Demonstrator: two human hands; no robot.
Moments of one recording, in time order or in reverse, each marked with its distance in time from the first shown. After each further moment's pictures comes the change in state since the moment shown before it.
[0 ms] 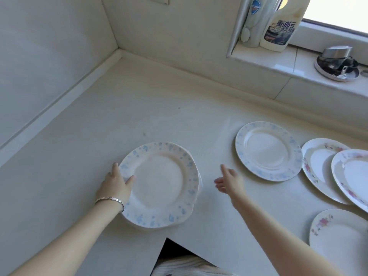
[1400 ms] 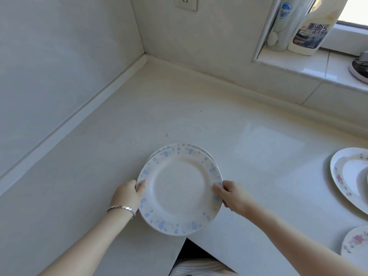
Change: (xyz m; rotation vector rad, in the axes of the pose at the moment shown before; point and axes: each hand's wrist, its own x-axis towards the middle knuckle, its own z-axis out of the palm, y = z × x) left_hand -0.013 -0.039 -0.006 -0.143 0.043 0.048; right_hand -0.041 -0.008 0.021 -0.732 -0.415 -0.325
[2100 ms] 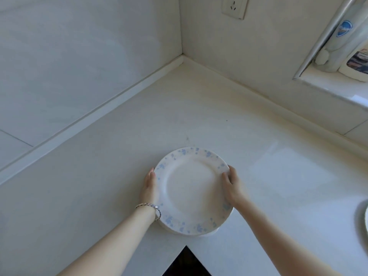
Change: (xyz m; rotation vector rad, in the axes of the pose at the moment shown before) left_hand 0.018 0.001 0.060 -0.947 0.047 -0.400; right_hand 0.060 -0.028 0.006 0.185 0.142 -0.067
